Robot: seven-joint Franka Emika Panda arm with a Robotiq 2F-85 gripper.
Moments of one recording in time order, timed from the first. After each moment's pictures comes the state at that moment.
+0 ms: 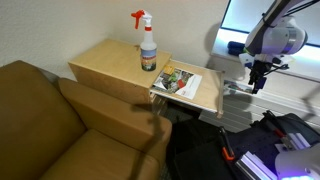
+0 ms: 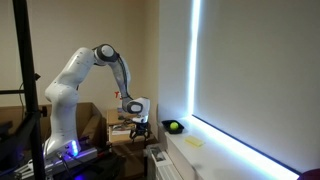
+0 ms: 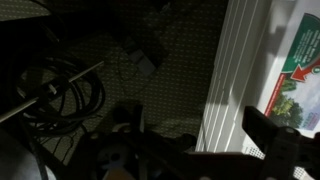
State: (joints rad) arm -0.16 0.55 -0.32 -2.38 0.15 2.72 1.62
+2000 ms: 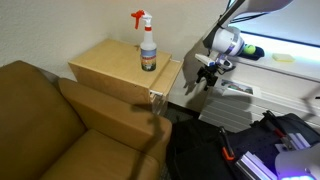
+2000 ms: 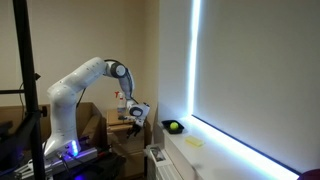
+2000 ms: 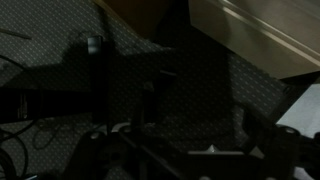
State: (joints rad) arm -0.29 0.87 0.12 -1.94 0.41 2.51 1.08
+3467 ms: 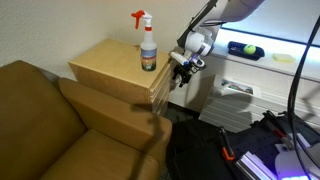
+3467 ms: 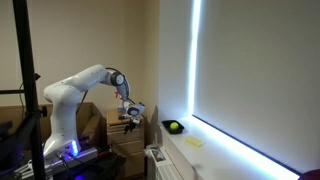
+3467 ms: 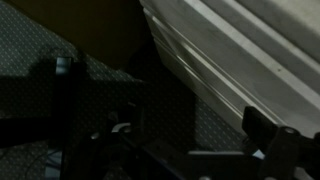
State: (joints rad) arm -0.07 1.06 0.10 -1.60 0.53 2.44 1.05
